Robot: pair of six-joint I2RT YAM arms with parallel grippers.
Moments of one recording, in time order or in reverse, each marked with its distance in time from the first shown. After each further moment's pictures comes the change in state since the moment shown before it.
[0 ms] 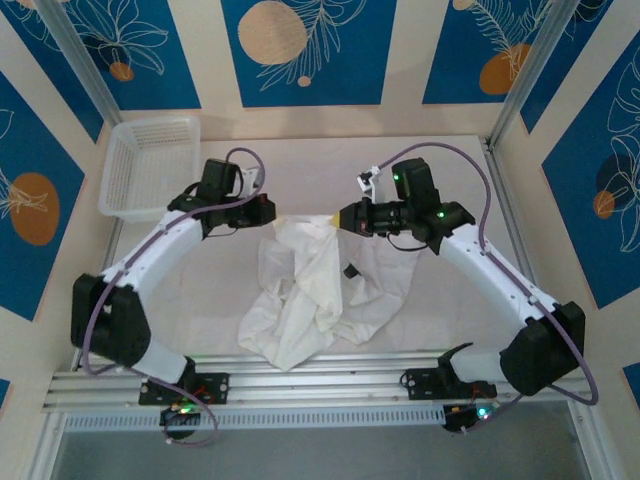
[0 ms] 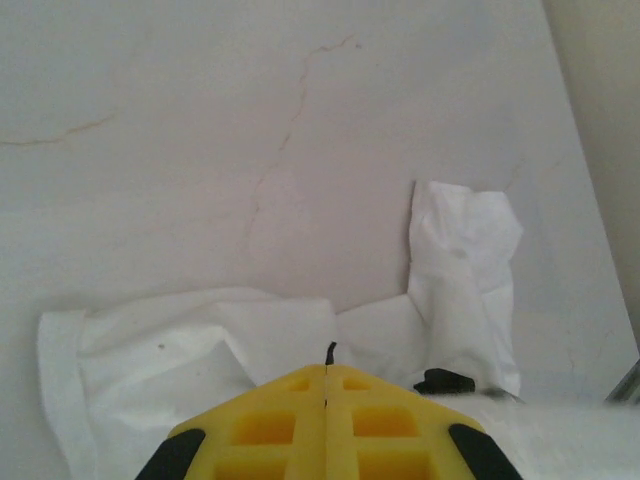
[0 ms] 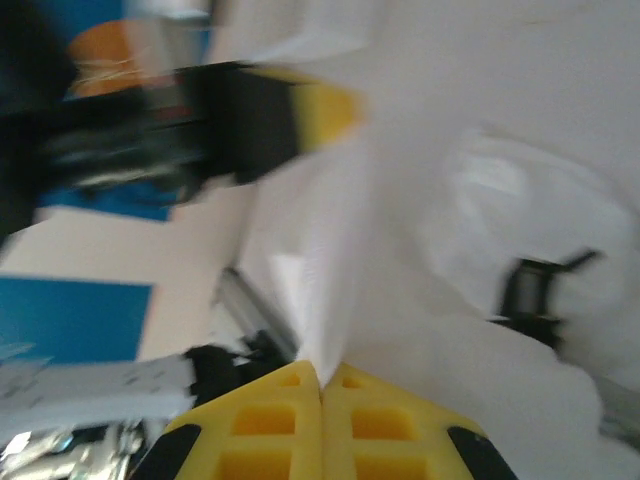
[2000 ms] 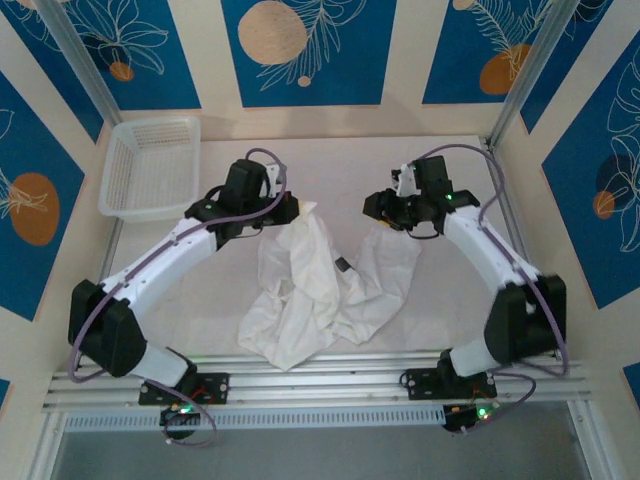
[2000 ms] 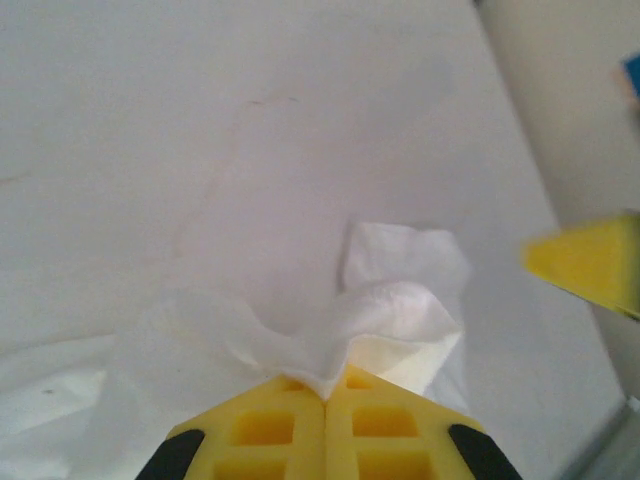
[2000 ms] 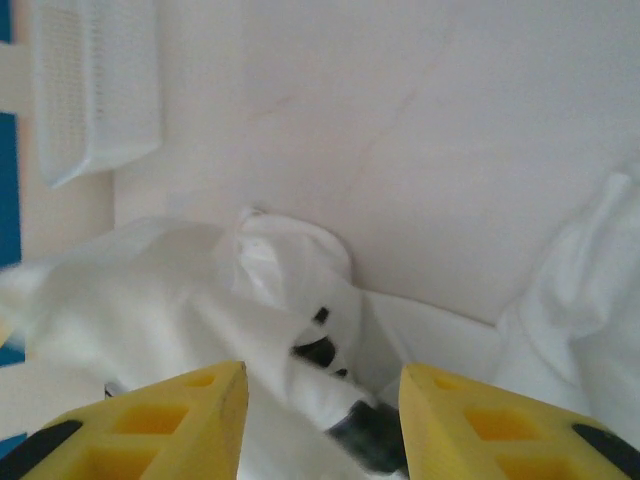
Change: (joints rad) left arm -0.227 -0.046 0.072 0.035 -0.259 -0.156; right arm -0.177 0.086 -0.016 -0.095 0.229 -0.086
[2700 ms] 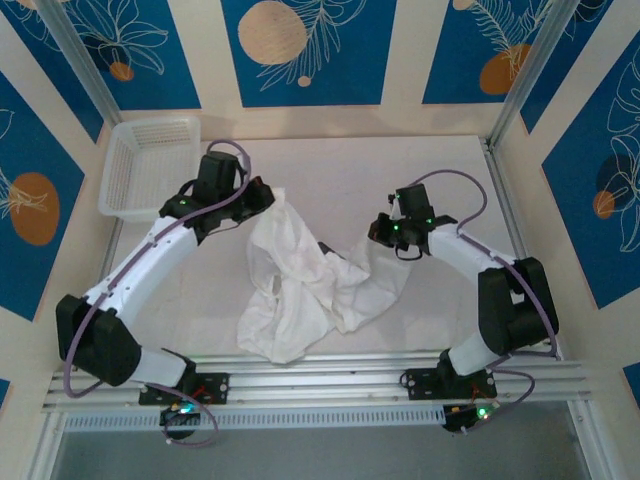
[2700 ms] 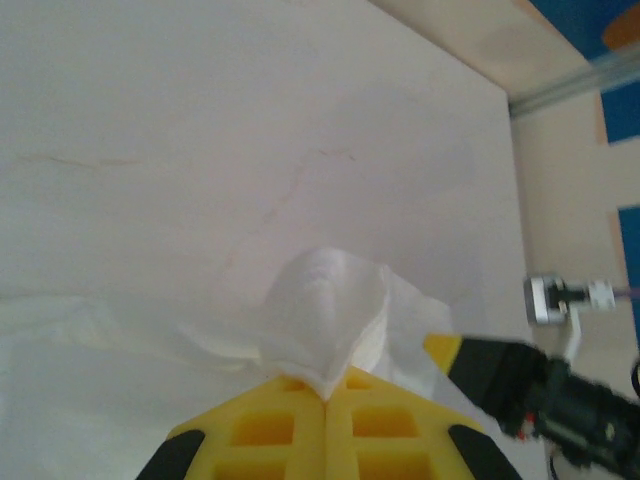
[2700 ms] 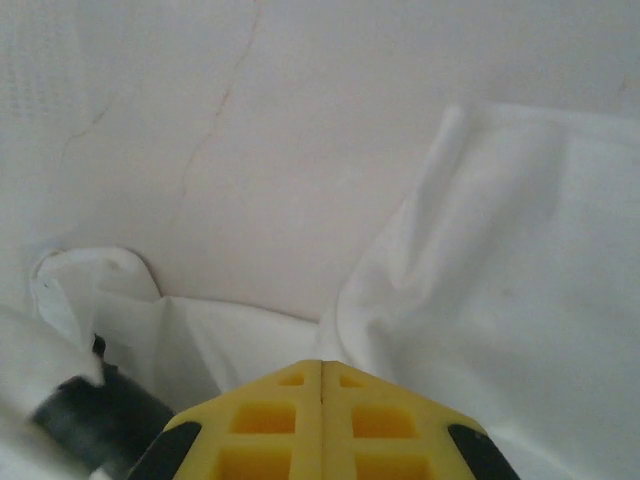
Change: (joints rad) left arm 0.127 -0.064 -0.018 -0.039 0.060 -0.217; right arm 0.008 0.154 -0.199 0.240 0.218 0.029
